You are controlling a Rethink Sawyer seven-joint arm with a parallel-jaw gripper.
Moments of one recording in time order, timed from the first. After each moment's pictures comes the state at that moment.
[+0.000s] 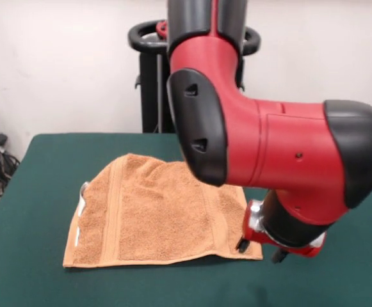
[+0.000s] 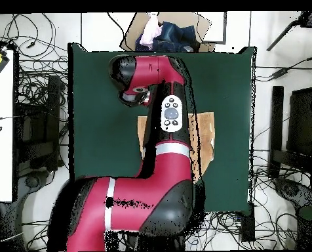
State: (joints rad) arm -0.07 -0.13 0.03 0.75 -0.17 1.29 1.94
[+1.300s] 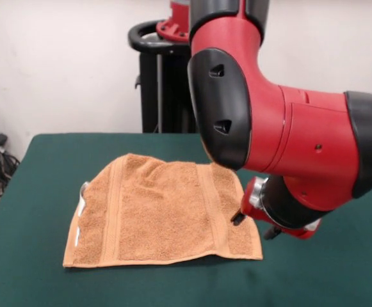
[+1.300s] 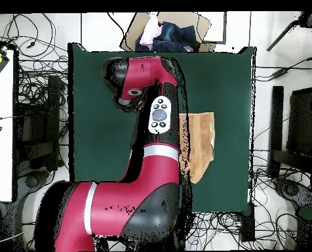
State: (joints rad) arm -0.01 -0.12 -0.09 0.76 -0.13 1.38 2.02
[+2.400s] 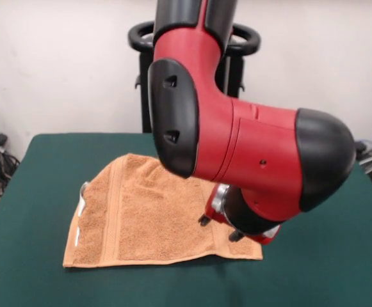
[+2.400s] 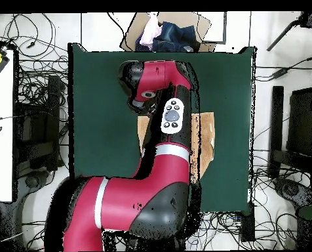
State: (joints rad) arm -0.05 -0.08 -0.14 0.74 -0.13 1.38 2.02
